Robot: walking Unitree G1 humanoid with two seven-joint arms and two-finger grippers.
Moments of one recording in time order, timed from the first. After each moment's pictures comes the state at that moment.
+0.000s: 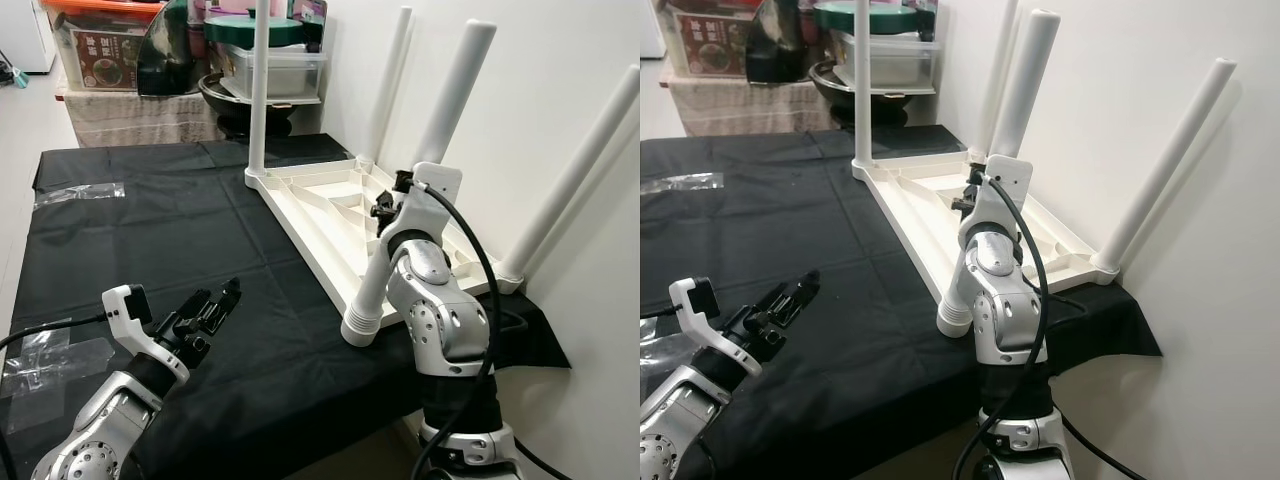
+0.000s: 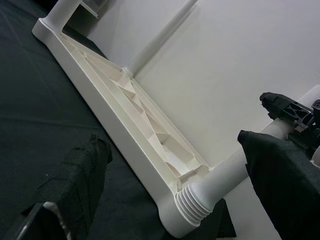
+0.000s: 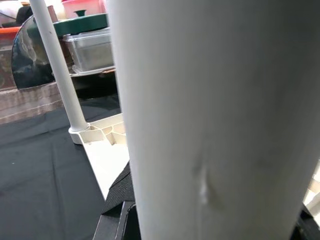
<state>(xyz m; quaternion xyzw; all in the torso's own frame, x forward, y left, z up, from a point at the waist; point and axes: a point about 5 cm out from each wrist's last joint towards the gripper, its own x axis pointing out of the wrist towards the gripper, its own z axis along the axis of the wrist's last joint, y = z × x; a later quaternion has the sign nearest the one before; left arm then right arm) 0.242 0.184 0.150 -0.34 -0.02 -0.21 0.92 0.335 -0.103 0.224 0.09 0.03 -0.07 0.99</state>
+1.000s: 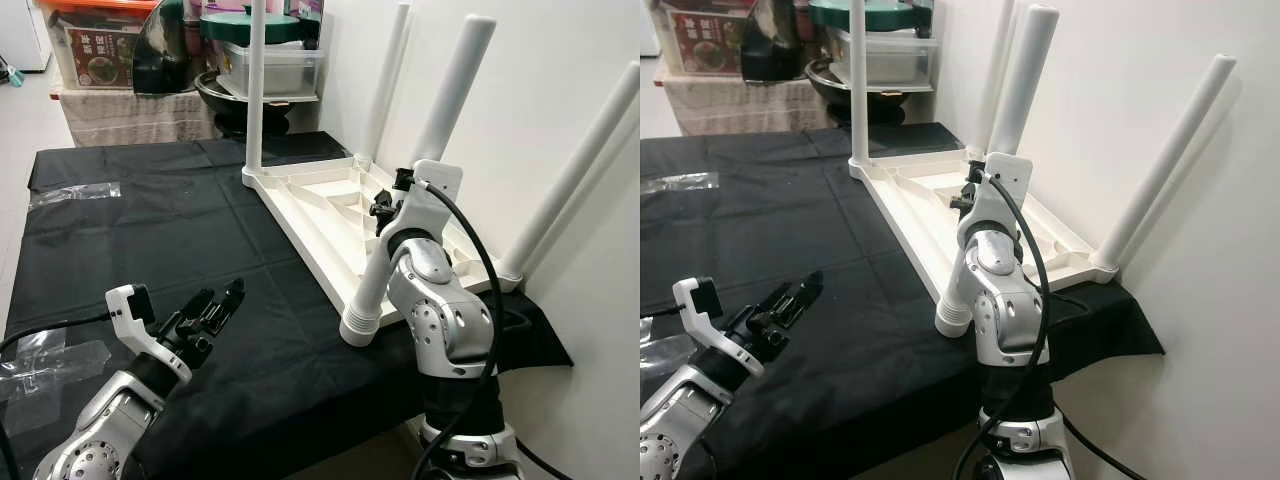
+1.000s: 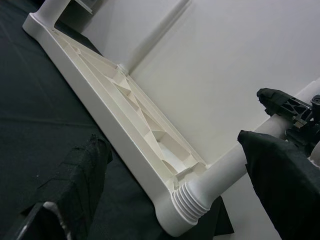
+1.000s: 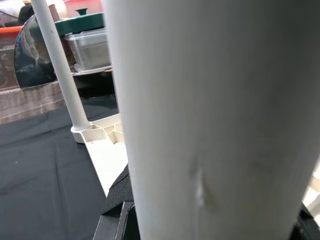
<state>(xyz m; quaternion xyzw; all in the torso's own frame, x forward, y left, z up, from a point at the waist) 0.242 0.181 0.150 -0.34 -0.02 -0.22 0.91 0.333 -0.101 0.231 0.10 0.03 -0.06 0.99</state>
